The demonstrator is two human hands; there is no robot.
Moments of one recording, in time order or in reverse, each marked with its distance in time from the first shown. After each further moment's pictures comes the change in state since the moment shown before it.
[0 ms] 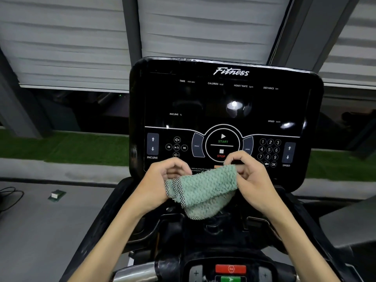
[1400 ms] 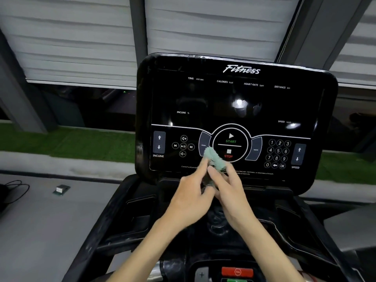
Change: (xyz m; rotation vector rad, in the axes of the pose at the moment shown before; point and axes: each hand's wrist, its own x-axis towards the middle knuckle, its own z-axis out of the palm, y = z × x) left_hand -0.002 -0.016 0.056 0.191 -0.008 -0.129; right_hand 0.004 0.018 0.068 0.409 0.214 0.349
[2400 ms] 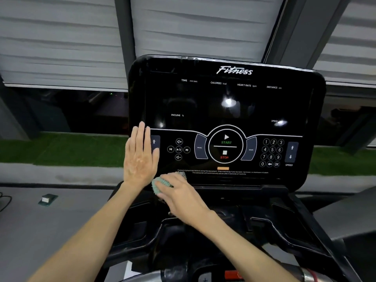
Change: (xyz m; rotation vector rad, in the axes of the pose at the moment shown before) left_hand 0.092 -0.110 -0.101 1.104 0.623 0.312; right_hand 0.047 0.077 0.050 -1.271 -0.331 -0.784
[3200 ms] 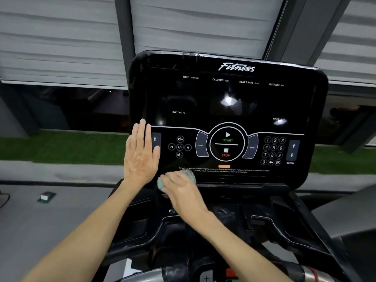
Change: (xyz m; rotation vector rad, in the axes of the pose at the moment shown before) left_hand 0.000 -0.001 0.004 0.013 0.063 0.011; right_hand 0.001 0.005 0.018 -0.049 0.125 0.058
